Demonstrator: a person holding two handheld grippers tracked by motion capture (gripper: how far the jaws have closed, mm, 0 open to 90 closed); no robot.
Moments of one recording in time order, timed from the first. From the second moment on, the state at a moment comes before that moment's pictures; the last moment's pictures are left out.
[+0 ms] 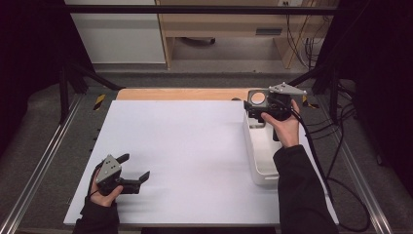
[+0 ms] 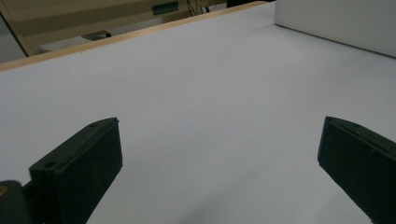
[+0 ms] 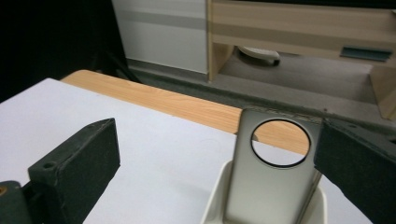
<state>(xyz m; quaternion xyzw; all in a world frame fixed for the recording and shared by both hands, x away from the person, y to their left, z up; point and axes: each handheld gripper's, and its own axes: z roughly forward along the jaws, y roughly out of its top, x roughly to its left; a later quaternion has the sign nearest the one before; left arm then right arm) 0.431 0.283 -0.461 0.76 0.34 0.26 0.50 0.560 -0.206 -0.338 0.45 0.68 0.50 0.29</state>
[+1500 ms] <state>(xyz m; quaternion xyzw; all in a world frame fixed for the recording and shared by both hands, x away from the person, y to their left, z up) 0.429 0.279 -0.460 0.76 0.33 0.26 0.50 0.439 -0.276 -0.421 0.33 0.71 0.57 0.24</state>
